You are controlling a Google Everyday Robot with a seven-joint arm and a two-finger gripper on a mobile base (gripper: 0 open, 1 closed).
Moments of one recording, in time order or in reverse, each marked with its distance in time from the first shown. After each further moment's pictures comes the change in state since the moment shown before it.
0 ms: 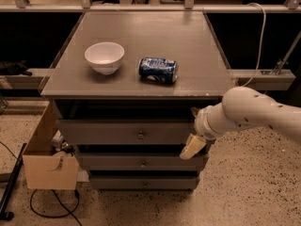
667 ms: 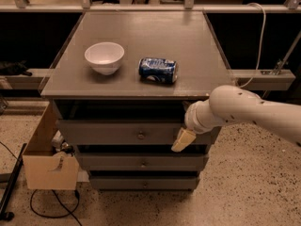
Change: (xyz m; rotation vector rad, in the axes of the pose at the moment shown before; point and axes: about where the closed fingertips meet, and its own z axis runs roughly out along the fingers) arm -0.025 -0.022 0.024 0.056 -0.019 -0.052
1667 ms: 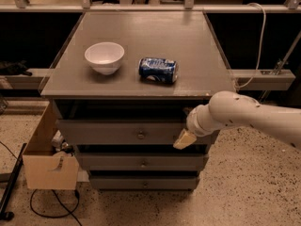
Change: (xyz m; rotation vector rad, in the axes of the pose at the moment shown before) arm 0.022 -0.003 0.018 0.018 0.030 0.023
